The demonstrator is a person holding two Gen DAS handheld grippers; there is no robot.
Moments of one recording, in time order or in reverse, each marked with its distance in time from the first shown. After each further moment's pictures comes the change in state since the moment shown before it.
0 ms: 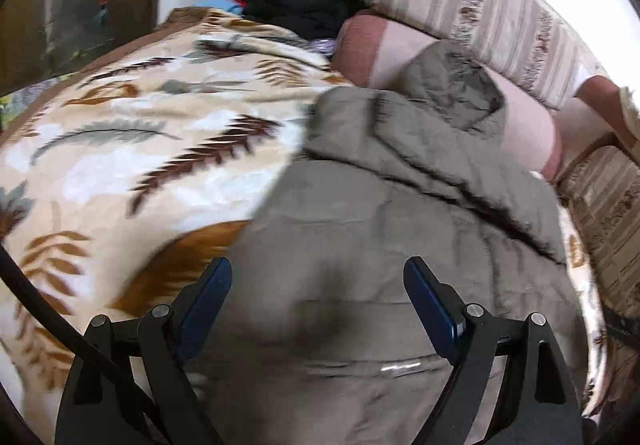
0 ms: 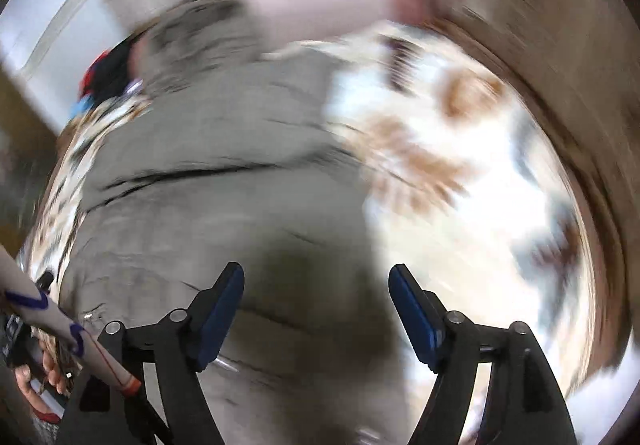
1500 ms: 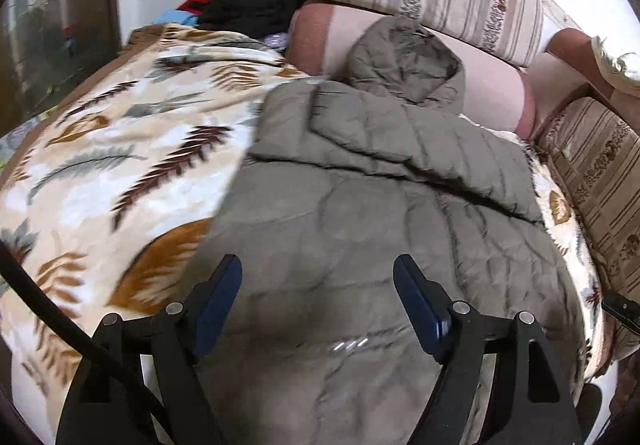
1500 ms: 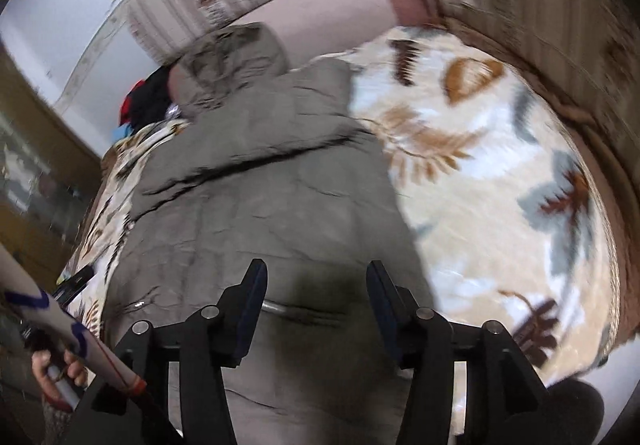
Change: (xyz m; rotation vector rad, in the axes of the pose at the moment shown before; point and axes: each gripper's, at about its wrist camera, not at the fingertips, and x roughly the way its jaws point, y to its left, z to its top) left arm -0.018 -0.071 0.009 0.148 0.057 -0.062; right arm -0.043 0.020 -0.032 -0.029 -0.071 0.179
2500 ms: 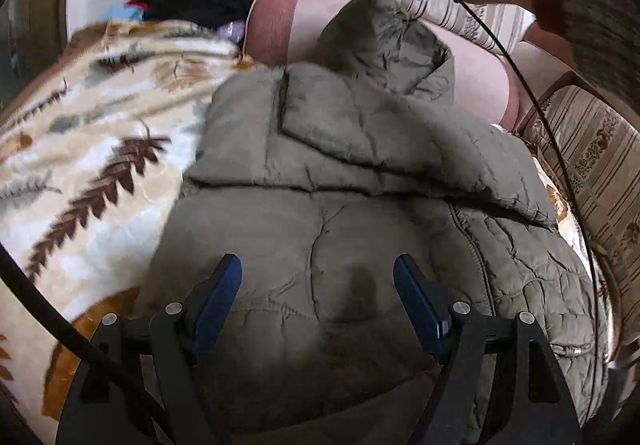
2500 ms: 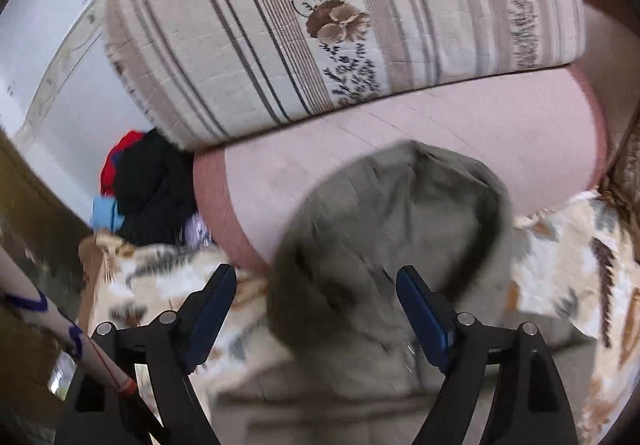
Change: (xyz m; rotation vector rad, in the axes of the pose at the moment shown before) left arm 0.105 0.023 0.019 0.061 0.006 -0.144; right arm 0.289 0.301 0.383 -0.040 -0.053 -0.075
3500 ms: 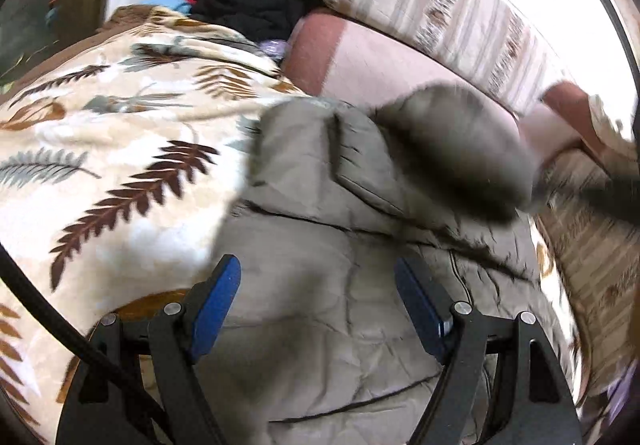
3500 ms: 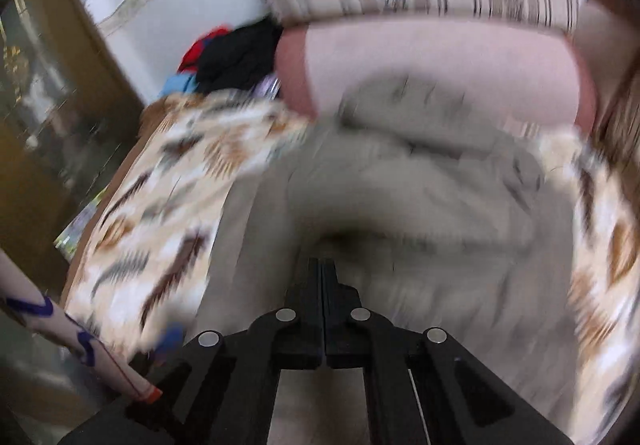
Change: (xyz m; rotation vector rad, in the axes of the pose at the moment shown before) left arm -0.043 0.049 0.015 -0.191 -0.102 -0.008; right arm -0.156 -0.046 -0.265 -0.242 0.158 0.153
